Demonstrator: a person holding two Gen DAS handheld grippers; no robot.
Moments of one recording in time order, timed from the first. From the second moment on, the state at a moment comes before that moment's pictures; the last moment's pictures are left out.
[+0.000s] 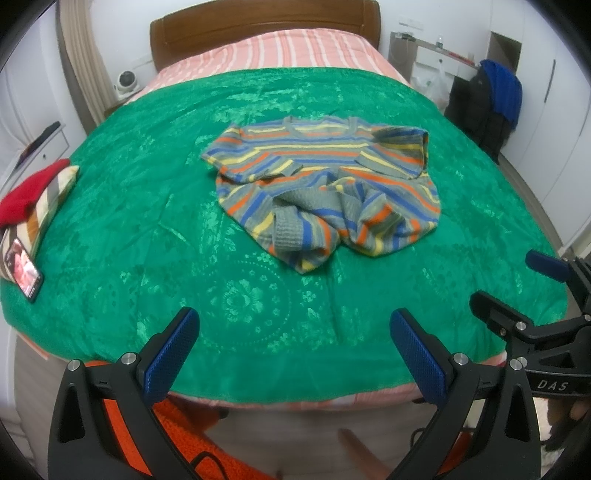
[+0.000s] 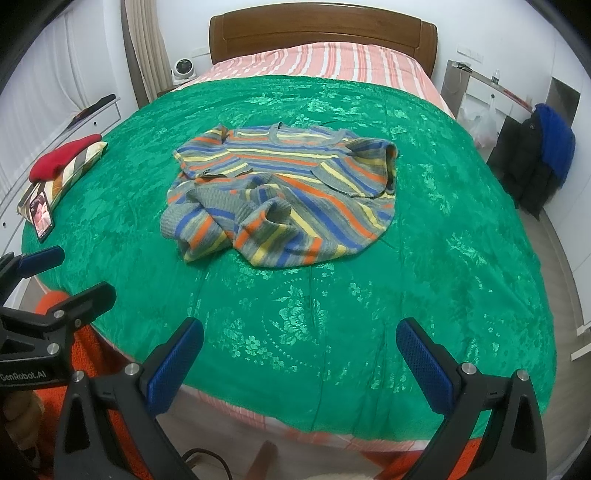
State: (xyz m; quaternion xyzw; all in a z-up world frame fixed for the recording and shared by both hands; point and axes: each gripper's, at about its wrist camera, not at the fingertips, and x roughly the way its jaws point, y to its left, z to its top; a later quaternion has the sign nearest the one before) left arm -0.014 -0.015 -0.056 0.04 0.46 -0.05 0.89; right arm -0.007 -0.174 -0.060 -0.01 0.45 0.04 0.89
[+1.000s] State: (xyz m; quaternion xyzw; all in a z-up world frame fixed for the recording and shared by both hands) left arm 0.029 0.066 -0.093 -0.09 0.51 -0.08 0.85; right arm 0.004 -0.252 -0.076 0.09 0.44 -0.01 0.89
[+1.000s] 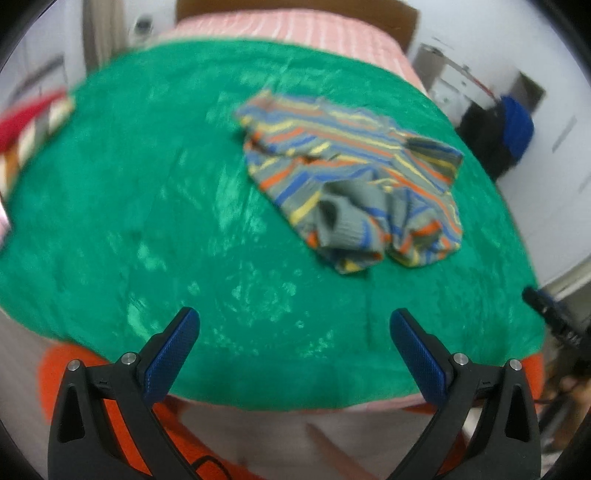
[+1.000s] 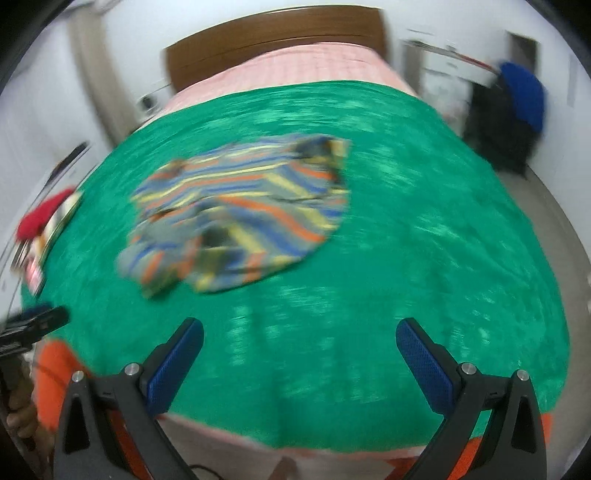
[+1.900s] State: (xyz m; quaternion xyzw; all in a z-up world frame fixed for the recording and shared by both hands) left arm -0.037 0.057 -0.104 0.09 0.51 -0.21 0.83; right arm -0.011 -0.244 -0.112 -0.08 0.46 0.22 0.86
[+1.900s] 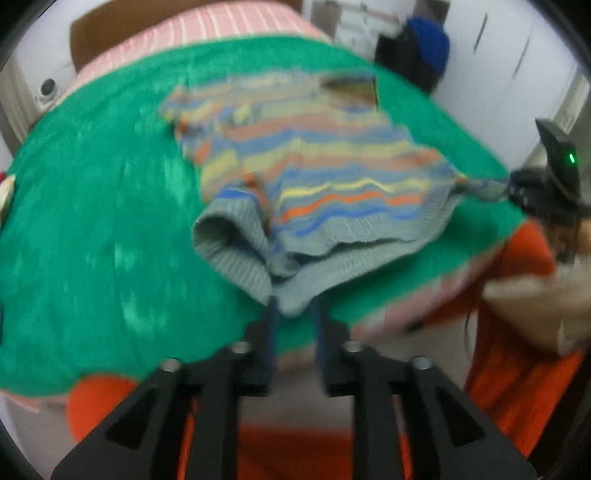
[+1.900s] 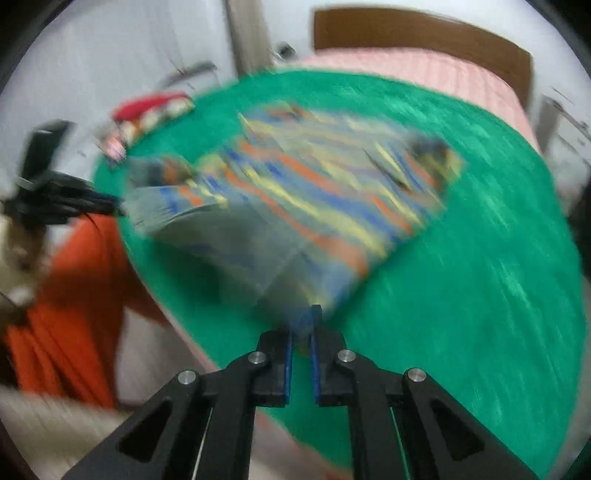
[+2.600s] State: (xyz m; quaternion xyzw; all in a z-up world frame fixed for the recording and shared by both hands) left arm 0.021 0.065 -0.129 -0.02 0.54 -0.16 0.83; right arm -0.002 -0.250 -0.184 0.13 0.56 0.20 0.79
